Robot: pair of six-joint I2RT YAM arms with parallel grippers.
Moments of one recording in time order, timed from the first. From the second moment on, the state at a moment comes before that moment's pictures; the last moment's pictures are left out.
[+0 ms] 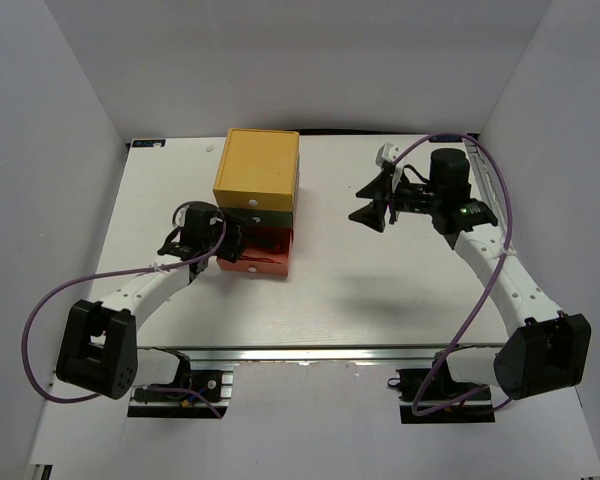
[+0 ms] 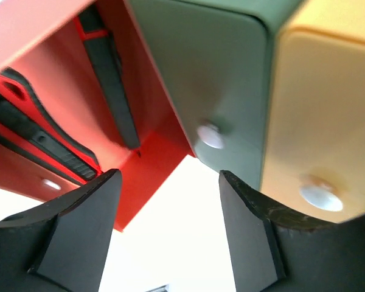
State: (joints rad) left arm -0.31 1.30 0.72 -0.09 0.02 -1.43; right arm 0.27 1.28 1.13 -0.27 -0.96 -0.38
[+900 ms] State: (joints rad) left arm -0.26 0.80 0.74 -0.48 -0.21 -0.96; right arm 0.09 2.21 1.83 -0.59 -0.28 -0.74
